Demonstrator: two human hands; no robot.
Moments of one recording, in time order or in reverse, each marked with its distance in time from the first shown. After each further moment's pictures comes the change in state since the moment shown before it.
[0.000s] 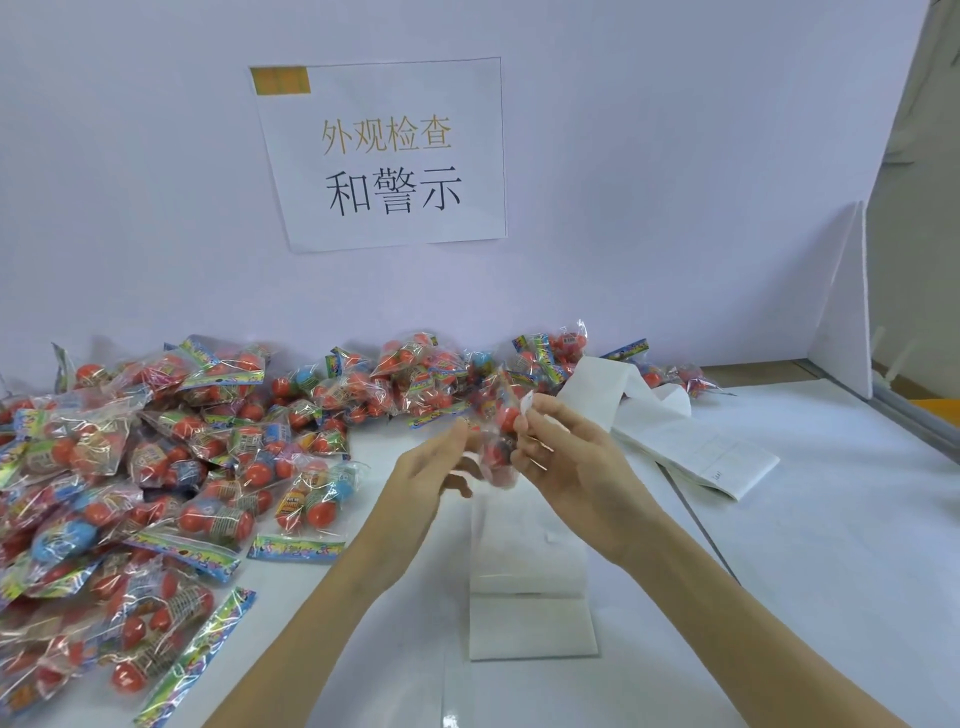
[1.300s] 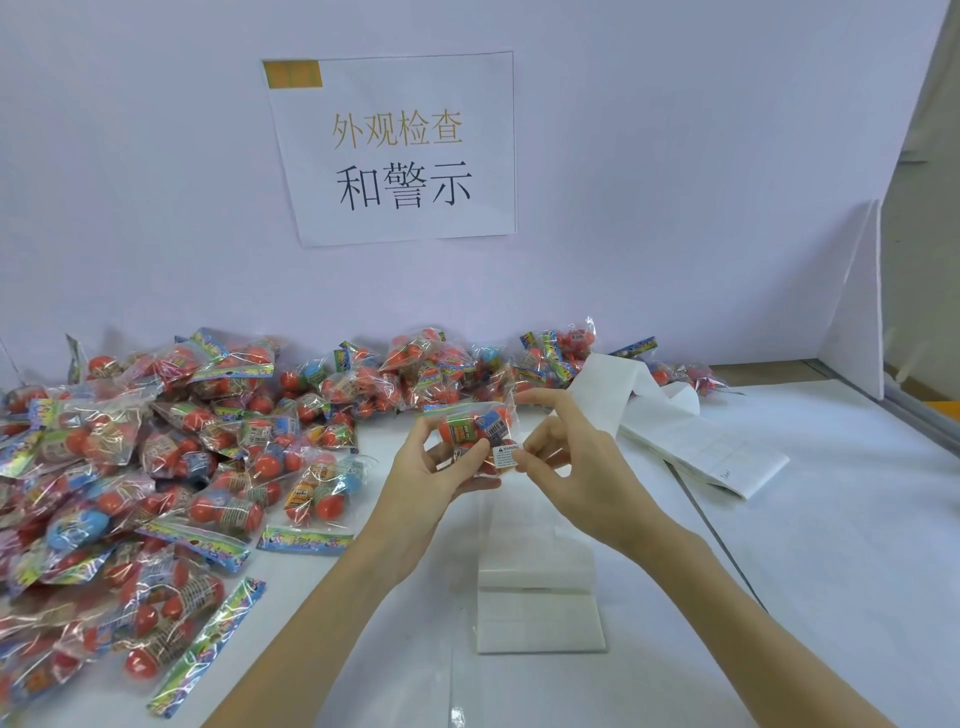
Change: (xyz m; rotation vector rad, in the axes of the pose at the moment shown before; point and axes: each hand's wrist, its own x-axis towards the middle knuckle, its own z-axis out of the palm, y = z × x) left_hand 0.003 -0.003 -0.002 -0.224 0.102 -0.119; right_hand -0.001 0.004 -0.012 -1.244 -0.017 -0.360
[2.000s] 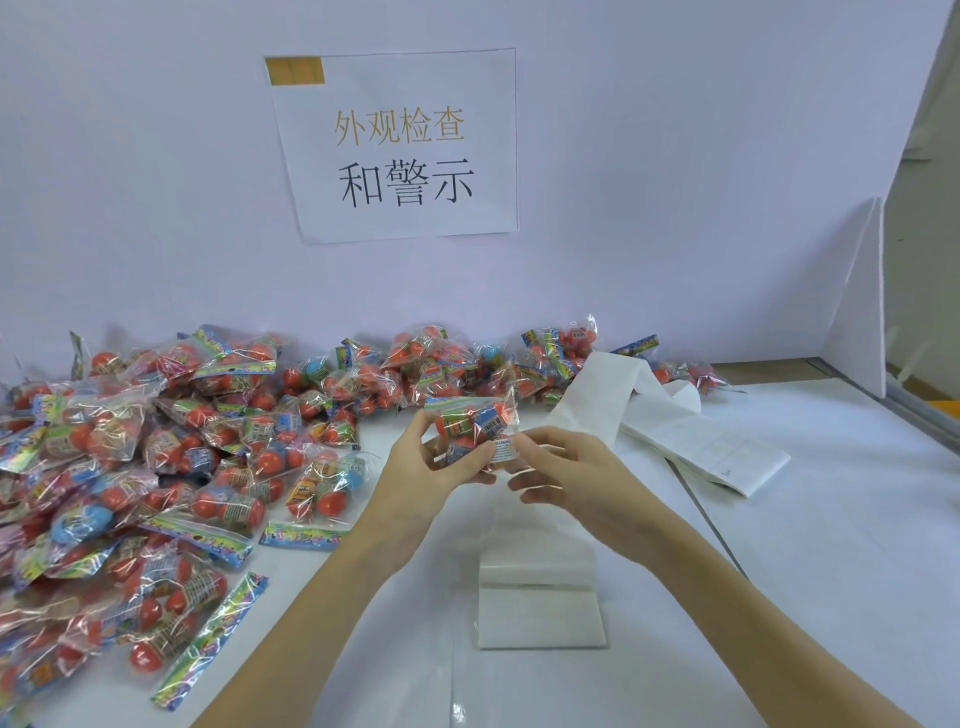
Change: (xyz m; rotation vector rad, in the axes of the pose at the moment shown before) left_hand 0.001 0.004 -0.005 0.163 -0.006 0.063; right_hand -0.001 -0.008 0.003 0.547 -0.121 0.510
